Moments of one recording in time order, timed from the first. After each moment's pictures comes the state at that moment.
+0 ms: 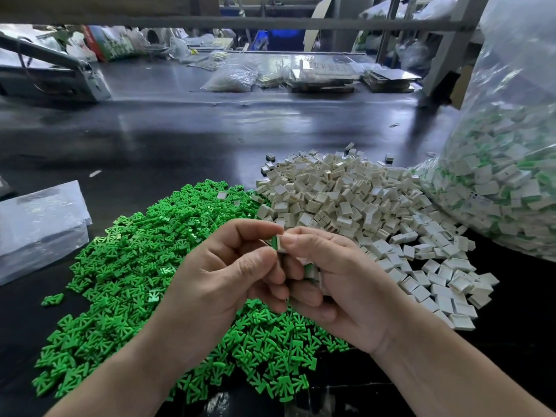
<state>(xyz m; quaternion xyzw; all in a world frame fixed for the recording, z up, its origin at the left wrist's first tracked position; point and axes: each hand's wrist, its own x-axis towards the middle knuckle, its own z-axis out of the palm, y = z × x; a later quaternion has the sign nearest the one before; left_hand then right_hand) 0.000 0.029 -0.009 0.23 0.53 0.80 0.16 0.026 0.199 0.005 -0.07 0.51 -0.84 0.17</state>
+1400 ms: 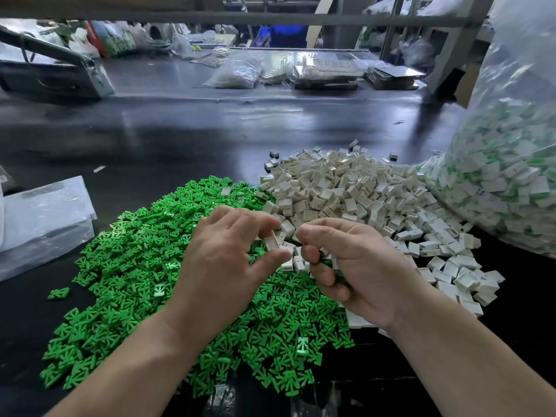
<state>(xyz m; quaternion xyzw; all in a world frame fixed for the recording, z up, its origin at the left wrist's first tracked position) -0.017 0.032 -0.010 0.28 0.87 0.32 -0.23 0.016 0.214 0.004 0.08 0.60 -0.79 0.11</state>
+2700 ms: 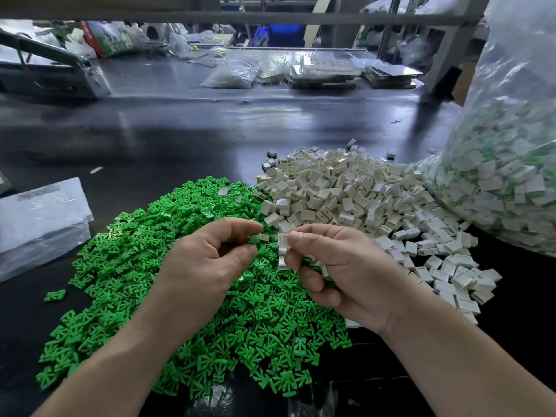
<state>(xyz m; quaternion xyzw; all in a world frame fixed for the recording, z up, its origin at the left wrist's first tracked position) -0.008 0.015 -0.005 0.15 0.82 0.55 -0.01 0.017 0.210 0.001 0.05 0.60 -0.79 0.14</state>
